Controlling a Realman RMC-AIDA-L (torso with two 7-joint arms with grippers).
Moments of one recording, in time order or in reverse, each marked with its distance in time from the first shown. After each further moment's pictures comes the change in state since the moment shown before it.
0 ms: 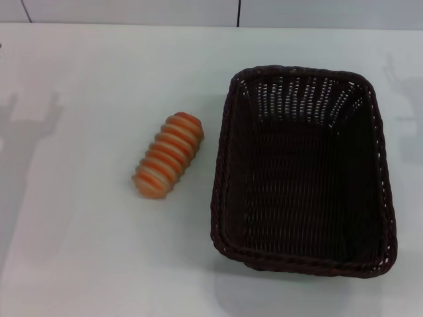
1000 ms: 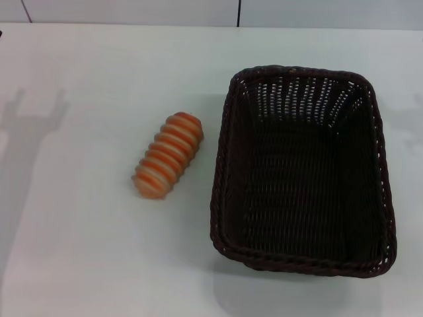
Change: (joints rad) left arm -0.014 0.004 0.007 -0.012 0.000 0.022 -0.006; right arm -0.012 -0.006 0.421 -0.700 0.005 1.538 0.268
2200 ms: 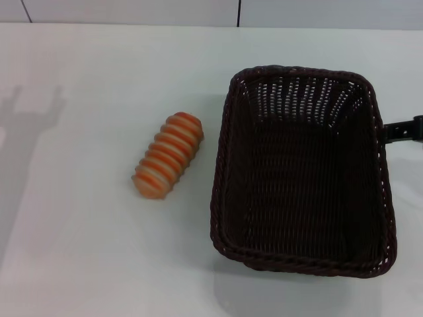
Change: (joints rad) left arm -0.023 0.015 -0.005 0.021 -0.008 -0.004 0.000; right arm 0.164 -0.001 -0.019 0.043 -0.083 0.515 0.258
